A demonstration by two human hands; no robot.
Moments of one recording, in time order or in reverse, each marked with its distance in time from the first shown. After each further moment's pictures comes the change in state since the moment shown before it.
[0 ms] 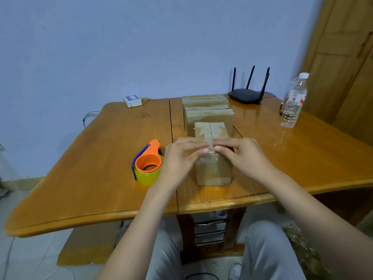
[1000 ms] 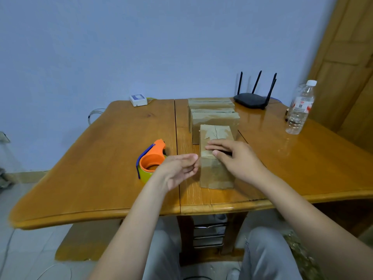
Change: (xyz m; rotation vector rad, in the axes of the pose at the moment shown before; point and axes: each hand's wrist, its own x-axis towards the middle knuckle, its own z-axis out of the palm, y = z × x) left_hand -0.001 -0.028 -0.009 -0.983 -0.112 -0.976; right_hand 0.008 -0.012 0.015 0.038 -0.067 0.012
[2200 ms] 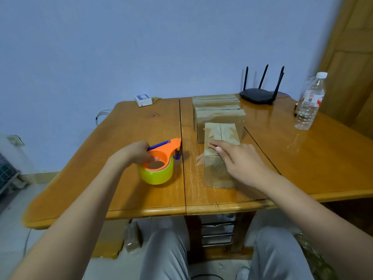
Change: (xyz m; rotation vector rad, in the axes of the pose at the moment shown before) left_hand 0.014 0.088 -0.089 1.656 0.364 -0.079; right_hand 0.004 0.006 0.008 -0.502 -0.038 -0.077
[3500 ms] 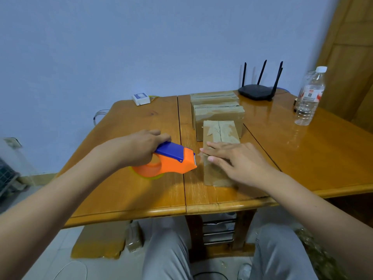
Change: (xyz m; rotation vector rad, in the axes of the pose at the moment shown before) left_hand -0.067 0.035 -0.036 0.434 0.070 0.537; right_hand -0.003 0.001 -0.003 -0.073 -0.067 -0.193
